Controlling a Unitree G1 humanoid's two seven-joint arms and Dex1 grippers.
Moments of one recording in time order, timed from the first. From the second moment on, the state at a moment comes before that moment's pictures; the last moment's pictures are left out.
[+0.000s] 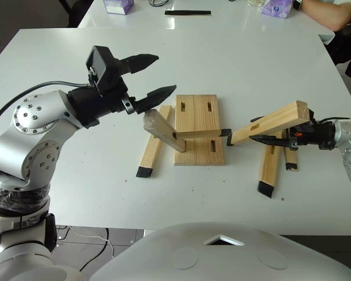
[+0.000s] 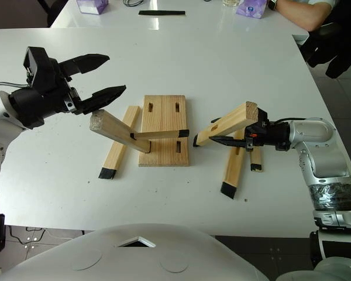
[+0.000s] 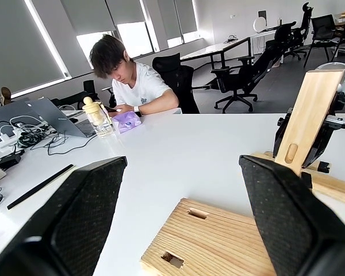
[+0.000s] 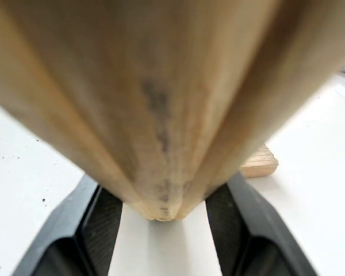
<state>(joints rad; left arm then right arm) -0.22 0.78 0.11 -0.56 -0.77 0.54 -0.69 -0.10 -0.83 0.03 0.06 0.48 0.00 1.33</state>
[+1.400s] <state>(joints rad) -0.42 0.74 0.27 -0.32 -0.92 0.69 -0.70 -0.08 -0.75 0.02 -0.16 0.53 0.12 1.29</state>
